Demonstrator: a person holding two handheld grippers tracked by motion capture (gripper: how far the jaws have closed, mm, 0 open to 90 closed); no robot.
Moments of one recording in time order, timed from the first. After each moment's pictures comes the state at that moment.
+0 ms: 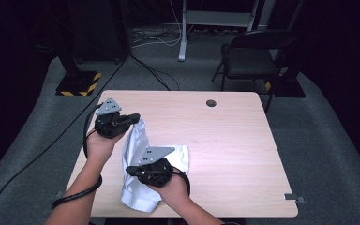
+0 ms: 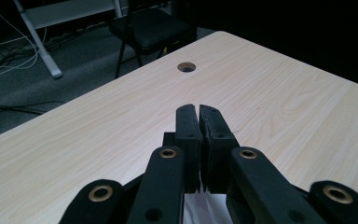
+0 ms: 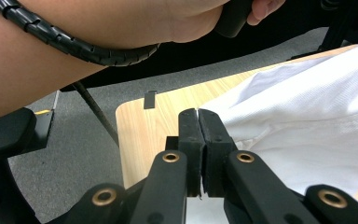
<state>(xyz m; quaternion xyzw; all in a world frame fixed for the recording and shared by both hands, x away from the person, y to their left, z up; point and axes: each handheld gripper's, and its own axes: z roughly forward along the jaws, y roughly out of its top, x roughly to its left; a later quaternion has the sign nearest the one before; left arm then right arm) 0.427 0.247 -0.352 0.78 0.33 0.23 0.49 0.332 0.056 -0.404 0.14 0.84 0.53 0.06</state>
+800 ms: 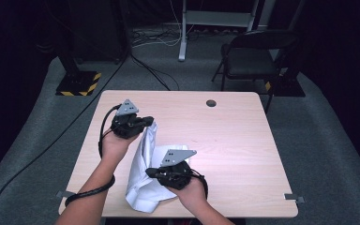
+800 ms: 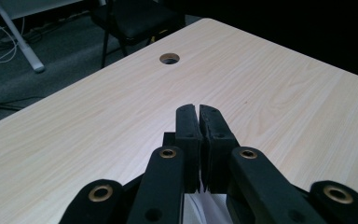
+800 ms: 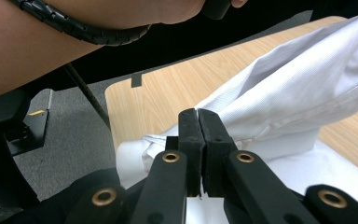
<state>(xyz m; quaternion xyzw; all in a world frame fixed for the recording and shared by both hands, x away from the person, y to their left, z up) 0.440 0.207 -0.366 0.80 0.31 0.20 0.47 0.333 0.007 -0.419 0.18 0.83 0.52 0.06</state>
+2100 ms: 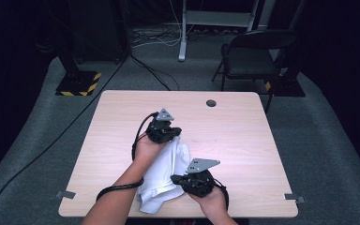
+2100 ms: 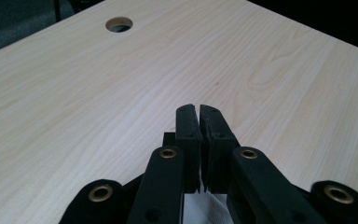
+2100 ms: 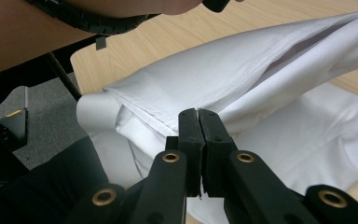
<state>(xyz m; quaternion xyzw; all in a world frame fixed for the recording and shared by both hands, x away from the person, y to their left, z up) 0.470 0.121 -0.422 0.84 0.30 0.14 0.43 0.327 -0.053 -0.459 0.26 0.83 0.48 0.06</state>
